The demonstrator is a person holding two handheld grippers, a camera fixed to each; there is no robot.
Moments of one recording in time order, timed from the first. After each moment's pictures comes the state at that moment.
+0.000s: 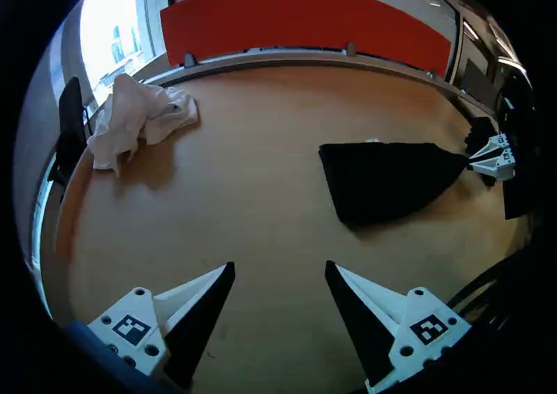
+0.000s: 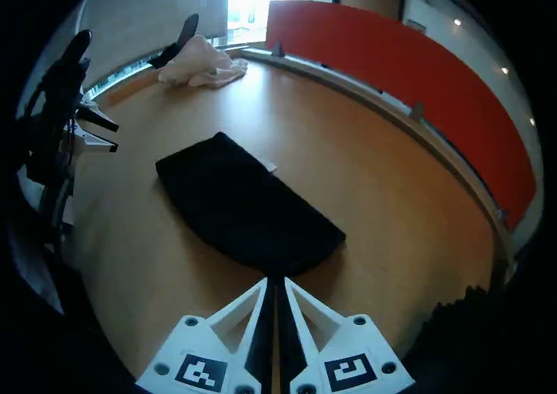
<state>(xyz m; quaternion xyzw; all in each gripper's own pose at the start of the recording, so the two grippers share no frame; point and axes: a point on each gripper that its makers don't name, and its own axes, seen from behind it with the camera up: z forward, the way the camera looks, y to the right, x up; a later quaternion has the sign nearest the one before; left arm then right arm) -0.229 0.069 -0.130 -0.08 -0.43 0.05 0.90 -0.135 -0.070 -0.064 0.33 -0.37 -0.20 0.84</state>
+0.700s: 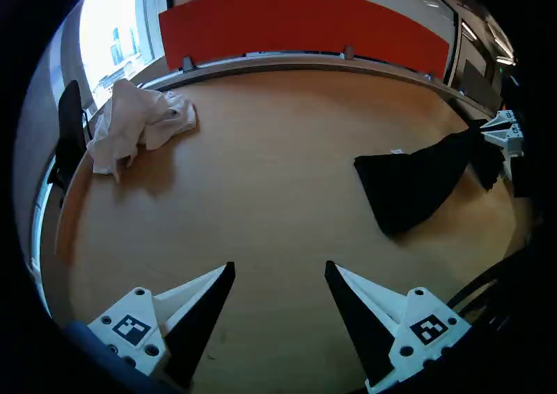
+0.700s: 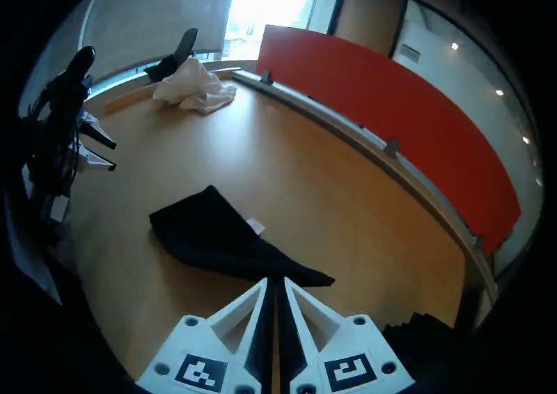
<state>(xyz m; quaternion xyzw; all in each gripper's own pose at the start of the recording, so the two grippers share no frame) -0.222 0.077 -0.127 -0.08 -0.43 0.05 0.90 -0.064 -0.051 -0.040 0.31 -0.32 -0.24 0.86</state>
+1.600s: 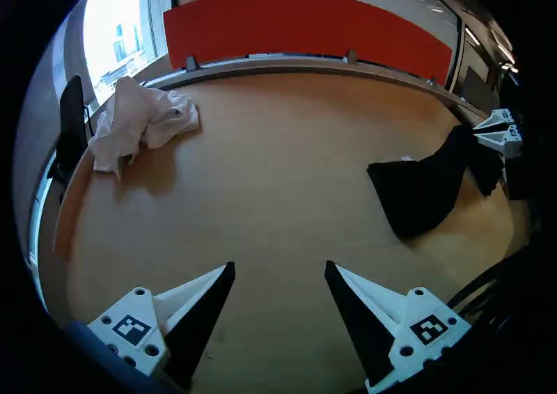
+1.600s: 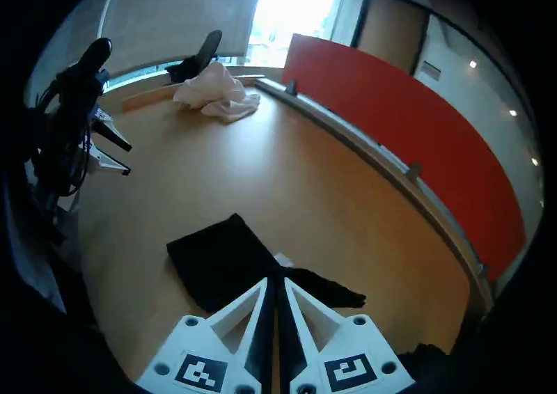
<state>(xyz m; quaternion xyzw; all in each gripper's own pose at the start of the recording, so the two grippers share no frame) -0.216 0.076 -0.126 -0.08 -0.42 0.04 0.90 -0.061 -0.105 -0.035 0.37 -0.30 -0.25 0.84</state>
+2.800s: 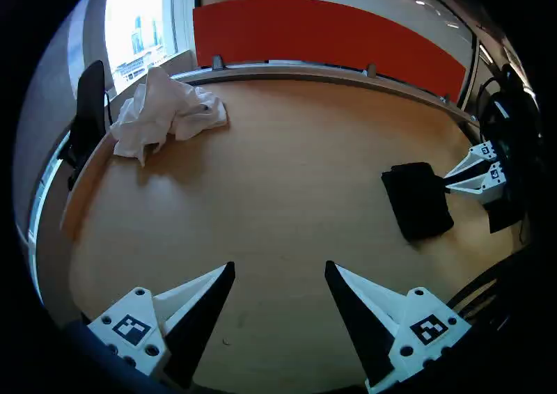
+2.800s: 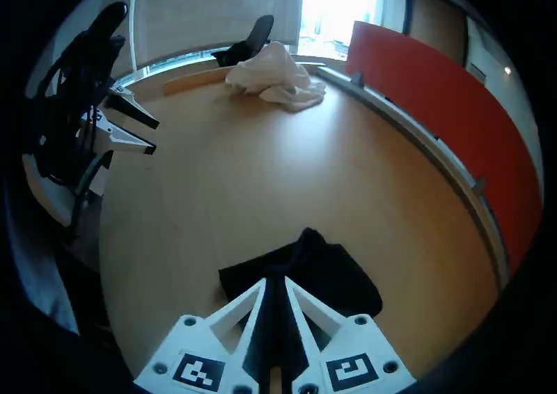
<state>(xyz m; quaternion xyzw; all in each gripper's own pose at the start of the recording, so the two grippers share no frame) -0.202 0.038 -0.145 -0.04 -0.41 0.01 0.91 -0.117 -0.210 -0.063 0.47 -0.33 -0.25 0.78</state>
